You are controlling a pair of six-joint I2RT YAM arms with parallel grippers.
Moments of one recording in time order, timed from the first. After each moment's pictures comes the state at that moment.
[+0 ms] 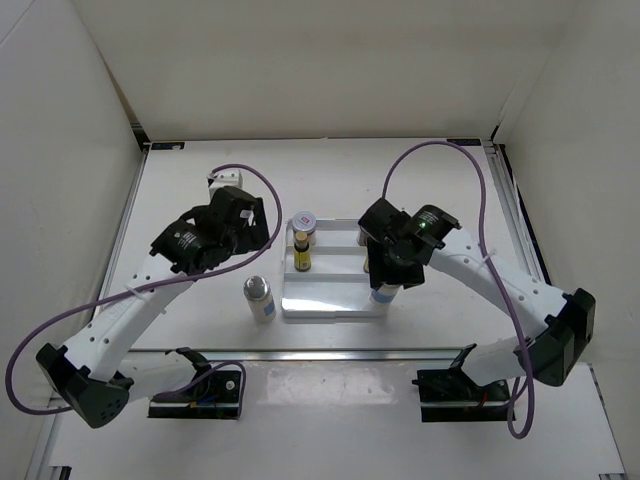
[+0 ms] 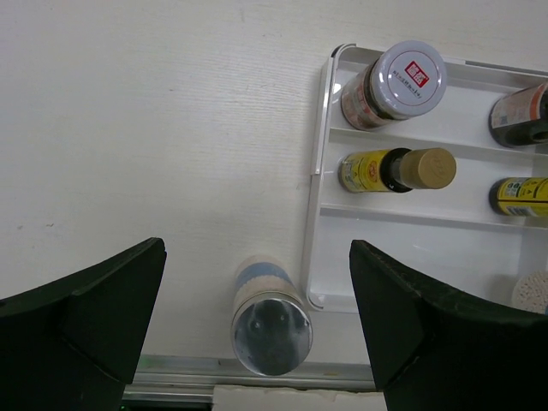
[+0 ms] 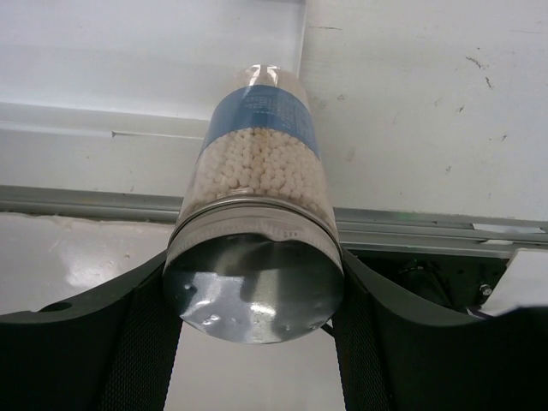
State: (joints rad) left arm -0.64 1.15 1.27 -0.95 -0.46 -0.57; right arm 0.85 1.38 1.36 -1.32 0.18 0.70
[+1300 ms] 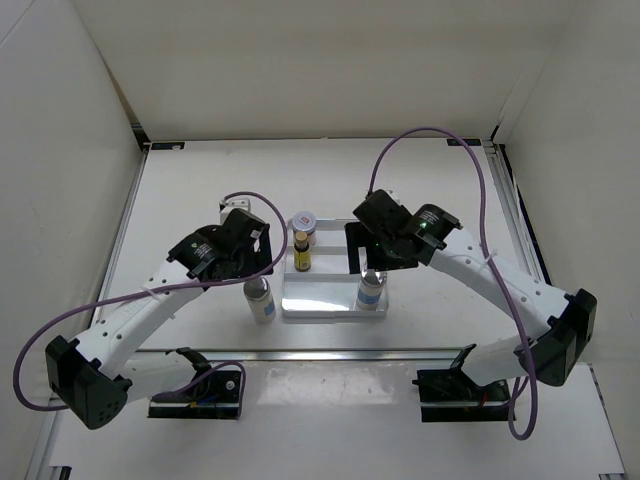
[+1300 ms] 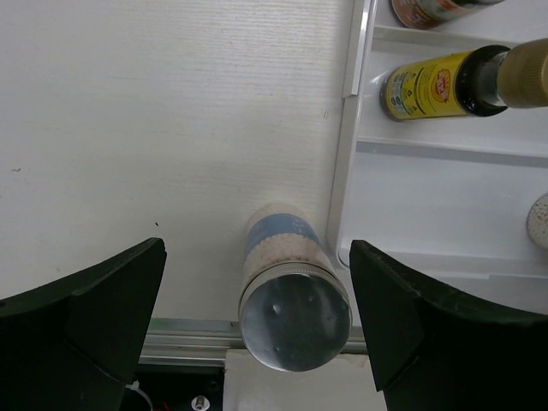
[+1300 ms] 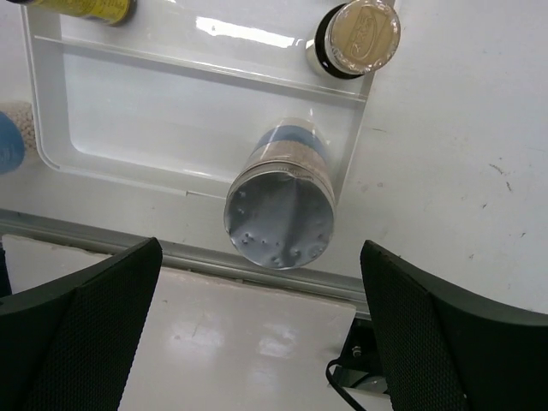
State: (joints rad) left arm -0.65 1.13 1.07 -0.95 -0.39 -0.61; right arm 0.87 1.38 1.38 -1.12 0.21 0.63
